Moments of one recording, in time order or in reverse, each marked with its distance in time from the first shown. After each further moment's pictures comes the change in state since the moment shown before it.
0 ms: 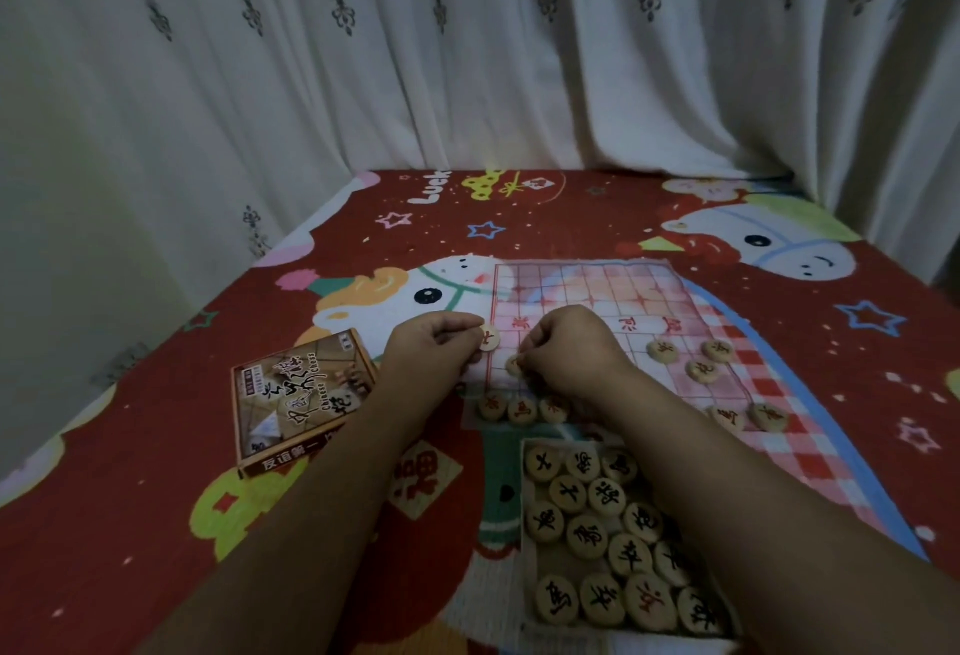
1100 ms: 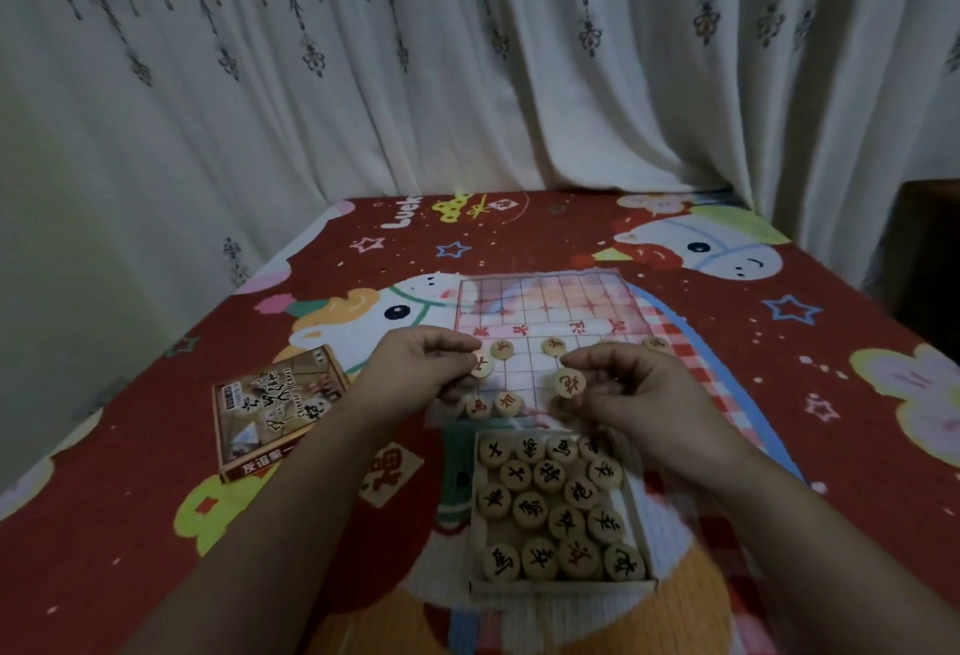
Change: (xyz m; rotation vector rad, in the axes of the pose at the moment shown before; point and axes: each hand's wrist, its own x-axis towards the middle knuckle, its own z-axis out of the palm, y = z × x) left_hand -0.032 0.036 0.008 -0.016 -0.226 -0.101; right_hand -0.114 0.053 -0.075 0.659 -0.048 -0.076
